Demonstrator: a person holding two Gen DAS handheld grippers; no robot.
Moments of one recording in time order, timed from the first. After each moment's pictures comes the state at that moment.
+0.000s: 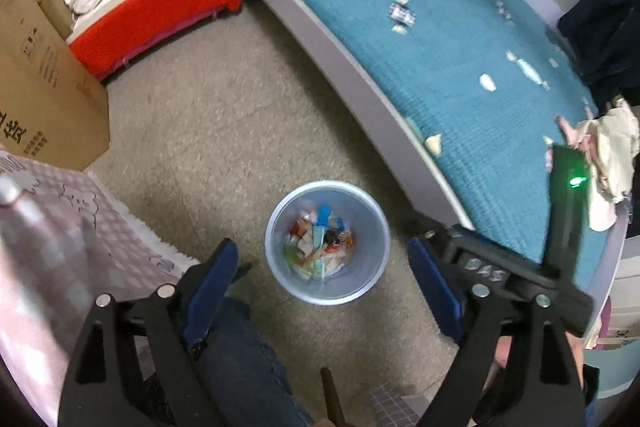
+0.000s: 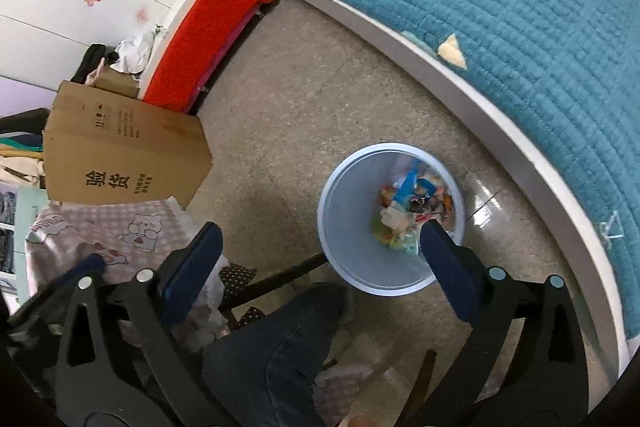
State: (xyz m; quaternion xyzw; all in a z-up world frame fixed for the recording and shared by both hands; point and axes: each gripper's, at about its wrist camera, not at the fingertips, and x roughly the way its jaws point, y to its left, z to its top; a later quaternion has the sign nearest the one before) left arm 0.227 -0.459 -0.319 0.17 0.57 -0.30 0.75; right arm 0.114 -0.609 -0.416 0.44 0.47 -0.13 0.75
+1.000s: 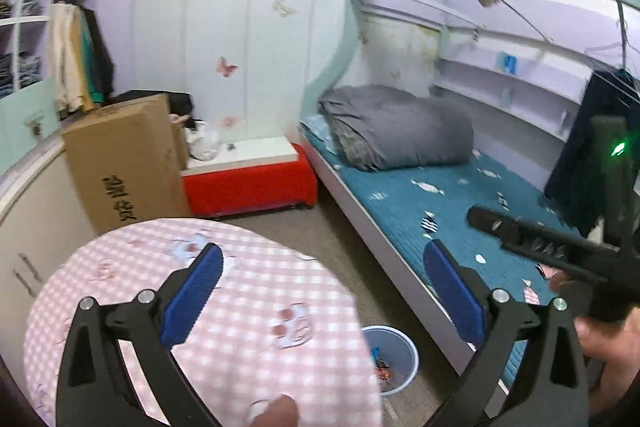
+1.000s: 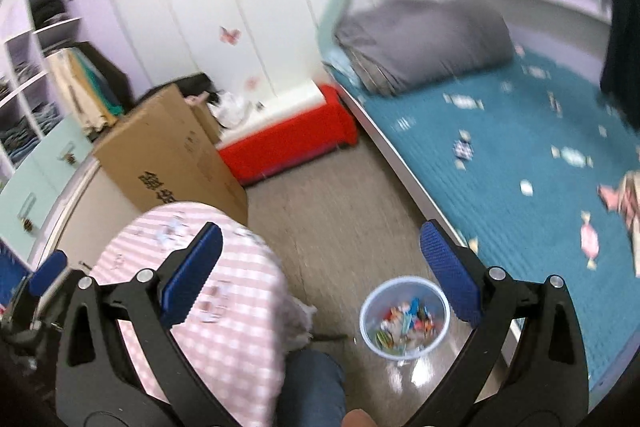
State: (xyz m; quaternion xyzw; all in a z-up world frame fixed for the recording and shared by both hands) left arm 0.095 -0.214 -0.056 0.04 0.25 -0.24 0.94; right arm 0.054 -0.418 -0.071 0.19 0.27 -0.11 0.94
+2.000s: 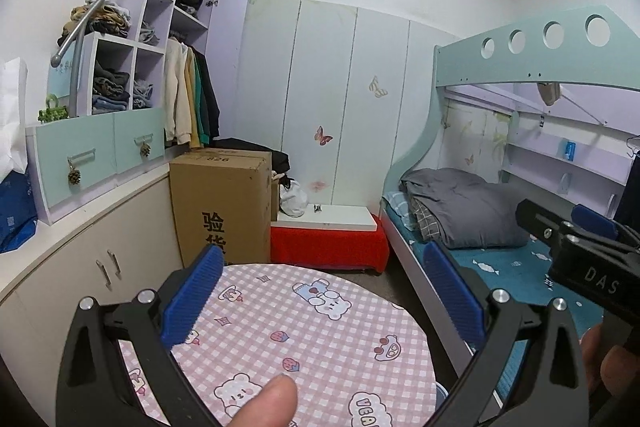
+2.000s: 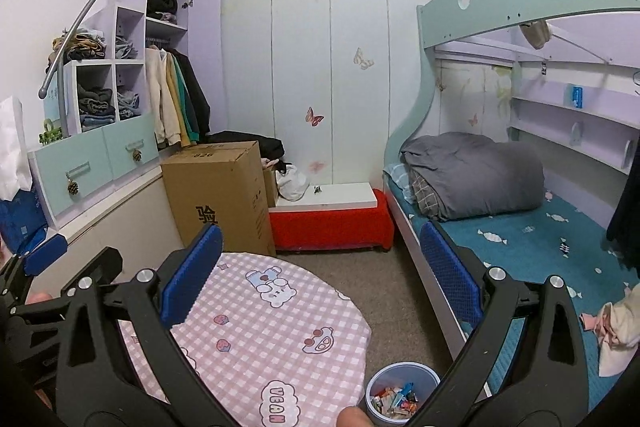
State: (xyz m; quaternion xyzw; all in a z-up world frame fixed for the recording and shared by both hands) left arm 0.003 -0.068 0.040 -0.03 0.14 -0.10 0.98; right arm -0.020 -0.257 0.044 0.04 0.13 -0.06 0.99
